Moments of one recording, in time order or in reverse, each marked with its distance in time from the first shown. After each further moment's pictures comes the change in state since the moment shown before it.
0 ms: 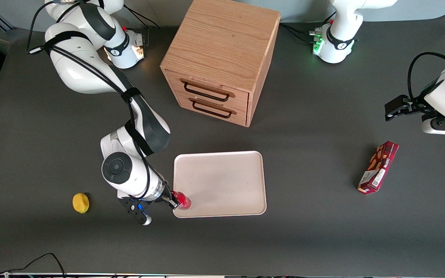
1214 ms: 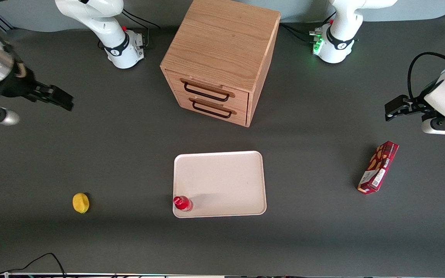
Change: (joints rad) arm -0.253 -0.770 -0.104 -0.236 0.158 -0.742 -0.800
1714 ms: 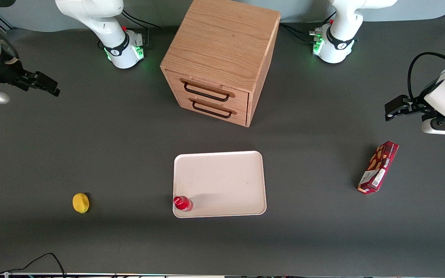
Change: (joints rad) arm -0.014 -0.373 -0.128 -0.632 0.051 0.294 -0.166
